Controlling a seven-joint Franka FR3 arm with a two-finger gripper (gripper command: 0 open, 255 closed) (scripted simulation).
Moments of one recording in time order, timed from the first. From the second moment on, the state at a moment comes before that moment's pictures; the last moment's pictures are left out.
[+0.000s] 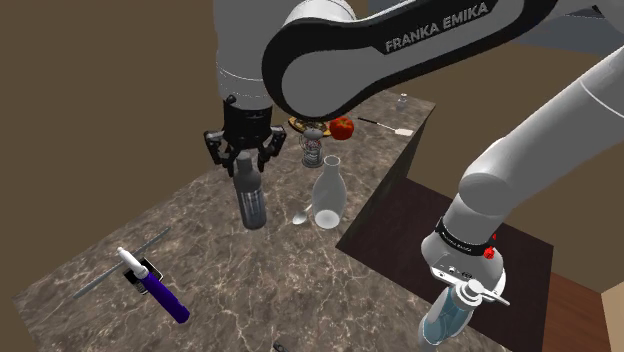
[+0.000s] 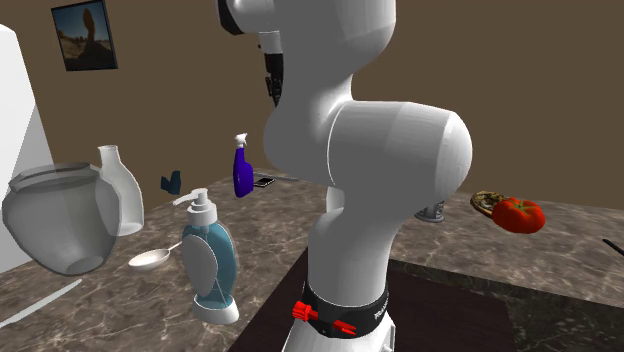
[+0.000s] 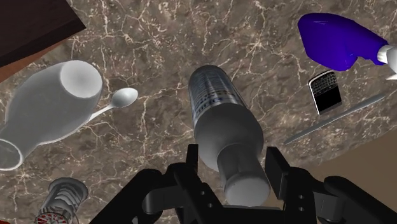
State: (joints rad) arm -0.15 -0.33 0.84 -2.17 0.16 2.16 1.06
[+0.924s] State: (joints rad) arm -0.15 -0.35 0.80 -2.00 0.17 1.97 1.04
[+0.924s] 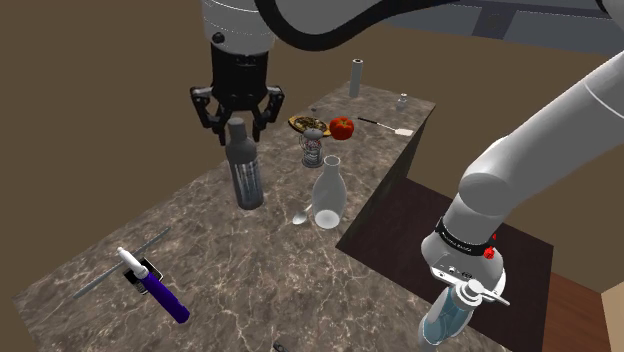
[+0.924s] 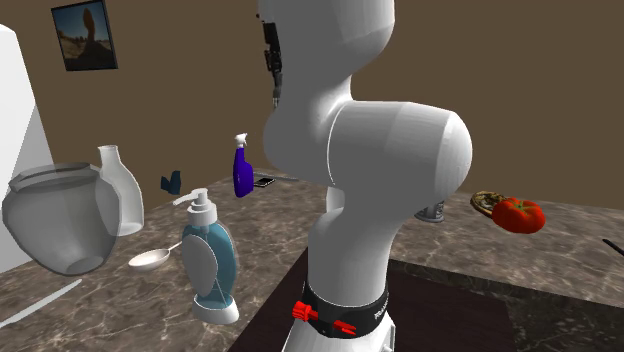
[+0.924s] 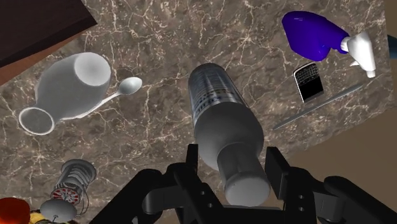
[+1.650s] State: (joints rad) arm -0.12 -0.53 0.57 -2.15 0.24 1.93 0.80
